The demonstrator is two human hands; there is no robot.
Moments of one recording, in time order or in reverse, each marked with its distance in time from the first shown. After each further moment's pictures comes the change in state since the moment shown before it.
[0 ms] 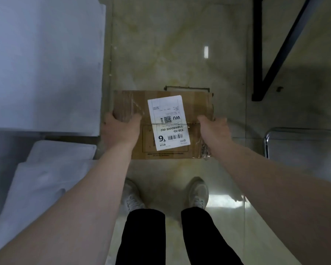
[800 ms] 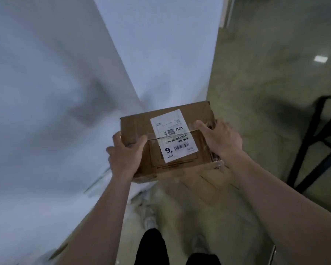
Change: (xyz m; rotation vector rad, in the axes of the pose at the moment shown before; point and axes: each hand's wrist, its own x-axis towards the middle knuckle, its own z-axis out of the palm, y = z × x) left_hand -0.347 0.058 -0.351 -0.348 0.468 -0.100; right_hand -0.372 -0.170 -0.195 -0.572 -0.119 -1.022
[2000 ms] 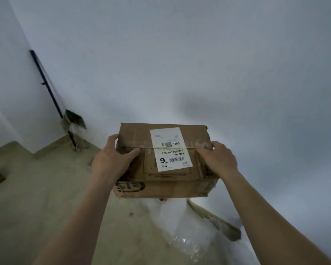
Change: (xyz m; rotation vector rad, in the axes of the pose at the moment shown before) left_hand -0.473 -0.553 -0.586 -0.240 1.083 -0.601; right_hand -0.763 -0.330 0.299 -0.206 -0.665 -1.339
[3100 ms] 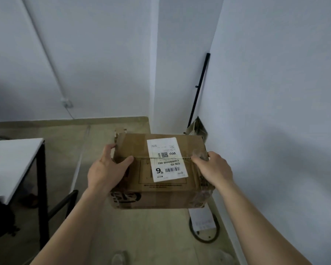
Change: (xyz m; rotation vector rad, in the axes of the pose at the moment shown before) left_hand 0.294 -0.349 -0.283 0.047 0.528 -0.694; right_hand 0.160 -0.510 0.474 -0.142 -0.630 -0.591
